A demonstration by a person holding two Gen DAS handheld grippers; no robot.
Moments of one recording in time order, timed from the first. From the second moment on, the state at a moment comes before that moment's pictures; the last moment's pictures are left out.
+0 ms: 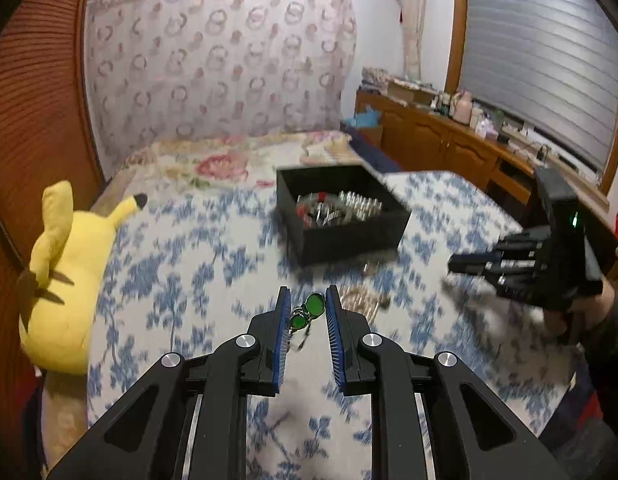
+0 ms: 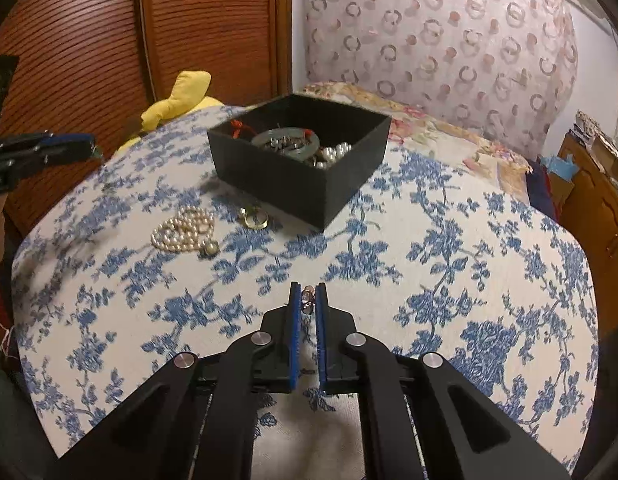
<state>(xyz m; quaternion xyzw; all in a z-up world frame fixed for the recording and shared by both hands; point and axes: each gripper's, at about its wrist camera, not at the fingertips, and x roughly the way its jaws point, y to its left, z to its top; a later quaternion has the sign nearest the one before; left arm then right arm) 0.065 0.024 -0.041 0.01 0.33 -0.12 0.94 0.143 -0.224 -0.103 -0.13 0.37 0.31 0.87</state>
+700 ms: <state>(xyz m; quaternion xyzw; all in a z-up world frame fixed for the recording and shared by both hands) 0.164 -0.008 0.005 0.01 0.29 -0.14 0.95 0.197 -0.191 -0.043 -0.10 0.30 0.36 0.88</state>
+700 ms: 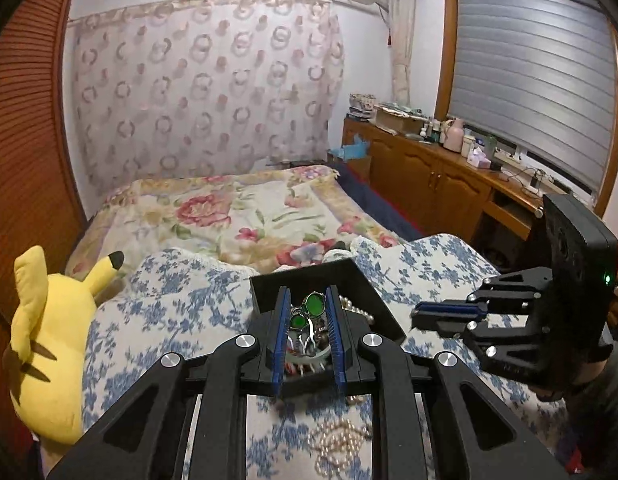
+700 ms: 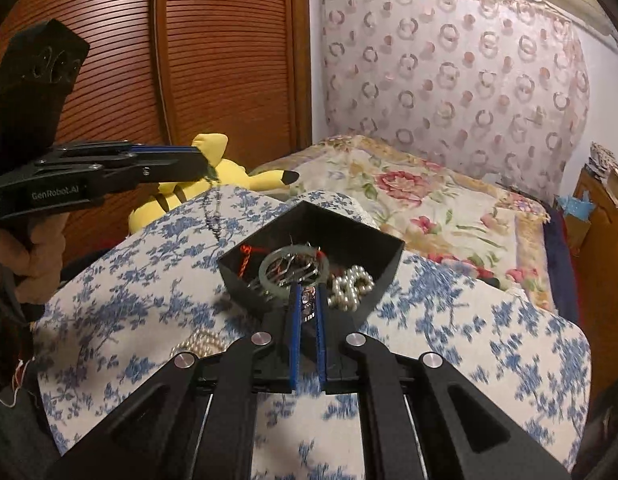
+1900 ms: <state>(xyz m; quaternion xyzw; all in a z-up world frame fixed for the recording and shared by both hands) 0.174 0.010 -0.054 0.02 0.36 -0.13 0.92 0.207 -0.176 -0.066 -0.10 0.32 0.38 0.86</state>
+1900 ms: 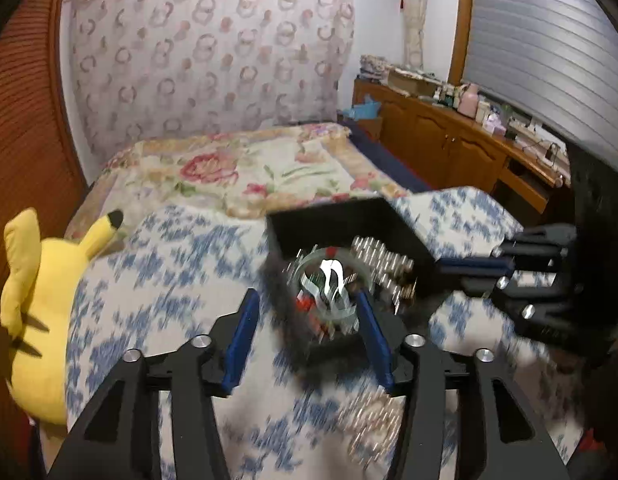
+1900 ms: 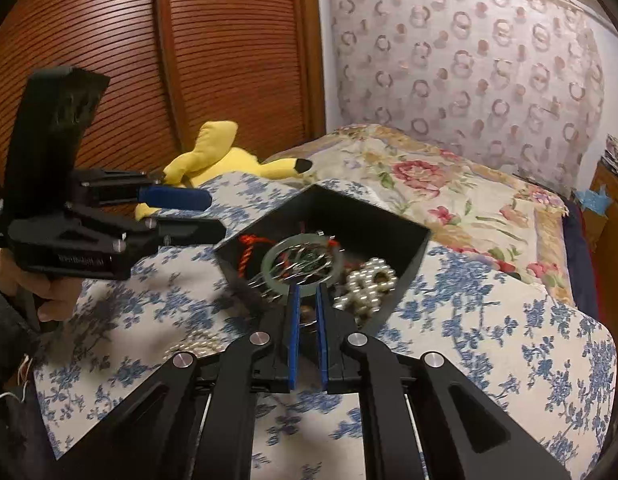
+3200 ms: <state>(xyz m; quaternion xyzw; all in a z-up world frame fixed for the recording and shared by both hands) 0.146 0.033 -0.123 0.03 0.44 -0.10 0.89 0.176 -0.148 -0.110 -0.17 0.38 0.40 0.82</state>
